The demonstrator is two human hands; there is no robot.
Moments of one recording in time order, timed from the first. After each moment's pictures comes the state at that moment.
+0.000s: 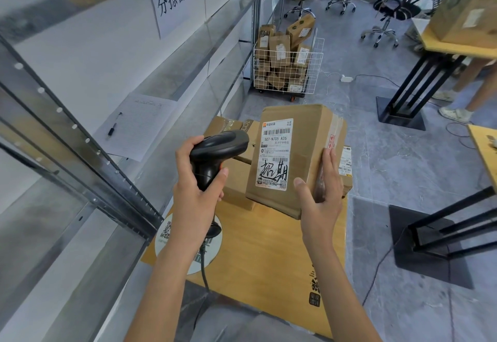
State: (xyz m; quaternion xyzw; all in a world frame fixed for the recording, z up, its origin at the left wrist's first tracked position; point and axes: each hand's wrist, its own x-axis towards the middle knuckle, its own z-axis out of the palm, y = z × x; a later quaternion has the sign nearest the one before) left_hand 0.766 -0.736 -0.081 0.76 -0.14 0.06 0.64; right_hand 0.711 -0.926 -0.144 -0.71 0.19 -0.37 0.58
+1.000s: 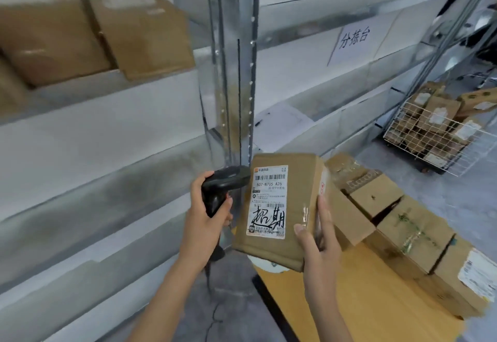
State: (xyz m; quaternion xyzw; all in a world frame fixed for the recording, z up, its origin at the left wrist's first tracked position) left_hand 0.690 -0.567 -0.107 0.75 0.12 0.22 0.61; right_hand 0.706 -0.767 -0.128 -0.67 0.00 -0.05 0.74
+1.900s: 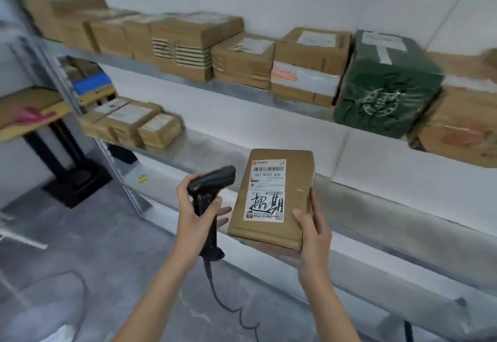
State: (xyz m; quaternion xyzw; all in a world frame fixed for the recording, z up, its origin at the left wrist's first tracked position) left_hand 0.135 -0.249 -0.070 0.46 0.42 0.55 0.55; right_hand 0.327 -0.312 -0.077 -0.53 -0.24 0.39 0.71
